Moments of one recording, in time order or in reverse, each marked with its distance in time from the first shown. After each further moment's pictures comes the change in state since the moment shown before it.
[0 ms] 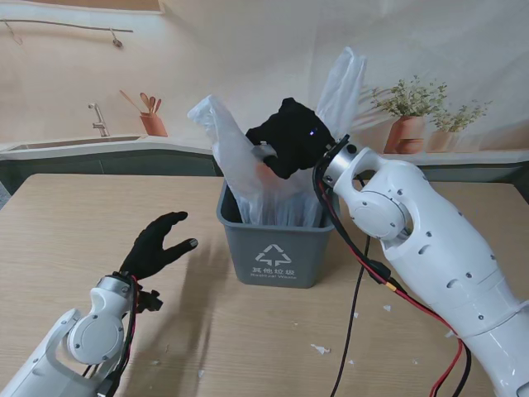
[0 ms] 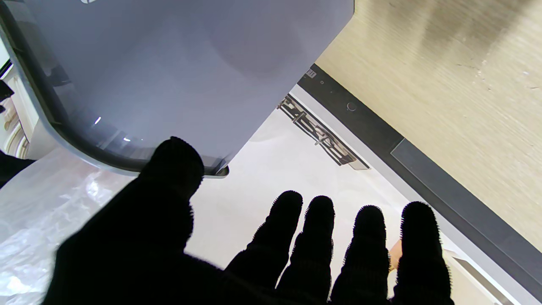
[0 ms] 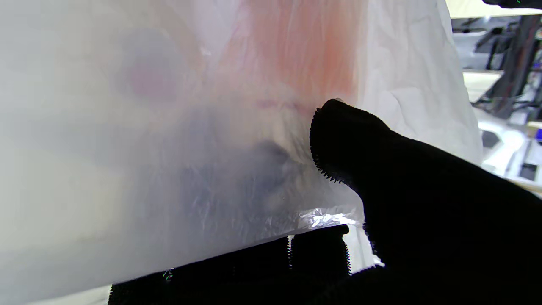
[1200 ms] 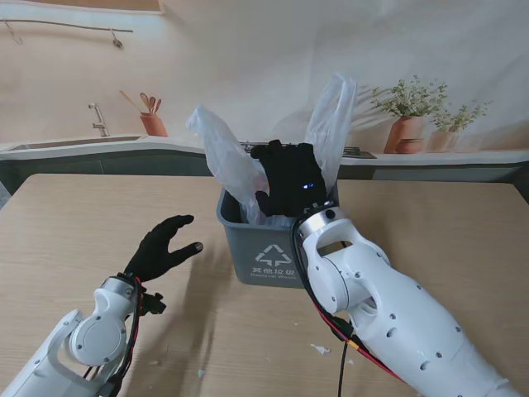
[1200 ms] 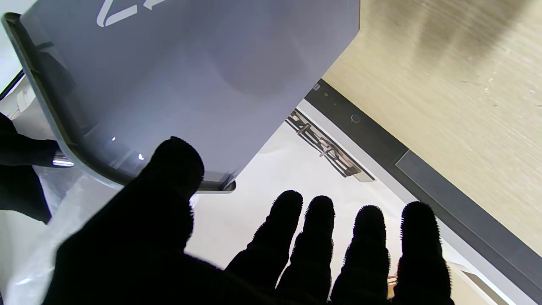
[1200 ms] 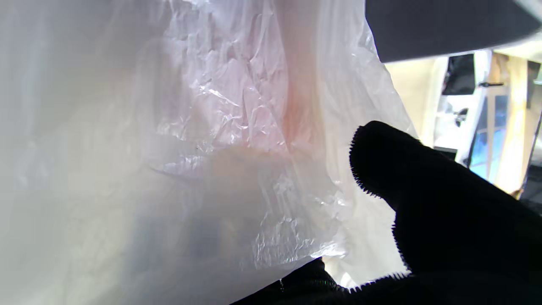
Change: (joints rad) left arm 0.006 0.005 0.015 -0.018 0.006 0.008 -0.025; right arm -0.254 -0.039 -0.105 -0.165 -0.124 0.590 -0.089; left_hand 0.000 0.000 0.000 0.000 0.003 0.000 0.000 0.000 0.000 0.000 0.000 0.000 0.000 0.000 0.000 0.000 0.000 0.000 0.000 0.000; right_hand -0.160 0.245 -0.222 0.180 -0.668 0.320 -0.365 -0.122 -0.891 0.077 -0.239 -0.345 -0.647 0.024 -0.395 -0.070 -0.258 -0.040 -0.262 -0.085
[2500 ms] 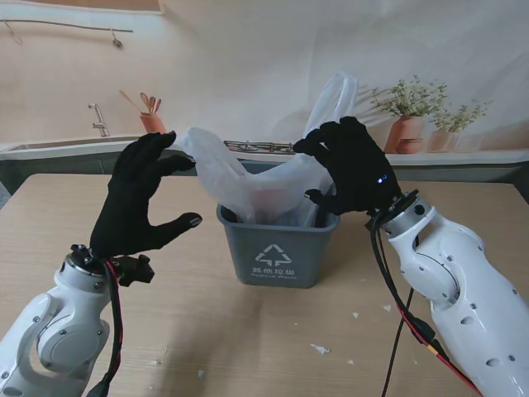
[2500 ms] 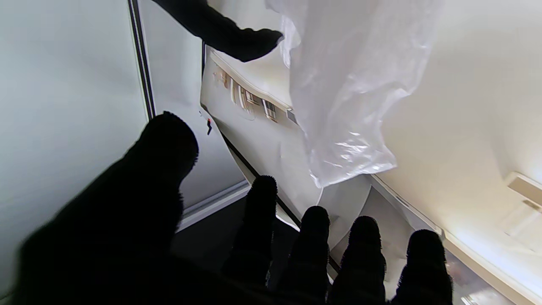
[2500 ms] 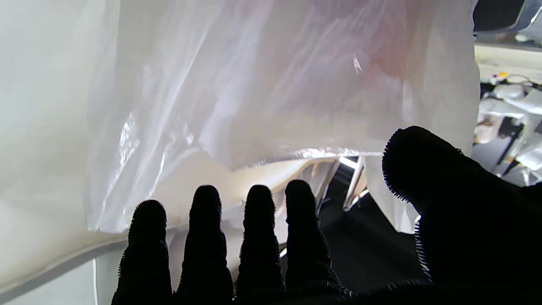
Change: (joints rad) left arm 0.077 -0.016 -0.120 -0.362 0.346 -0.337 0.288; right arm -0.161 0.055 0.454 0.029 -0.088 -0.704 -0.202; left_hand -0.027 -0.184 0.118 0.000 -0.099 -0.232 0.408 0.229 -0.039 -0.050 -0.121 -0.012 -0.031 -0.051 -0.180 0.100 -0.029 -0.001 -0.485 0.033; right_hand -0.082 0.082 -0.161 0.031 0.066 -0.102 -0.042 0.087 -0.015 -0.088 -0.100 -0.038 -0.080 -0.036 -0.207 -0.111 0.082 0.012 -0.405 0.141
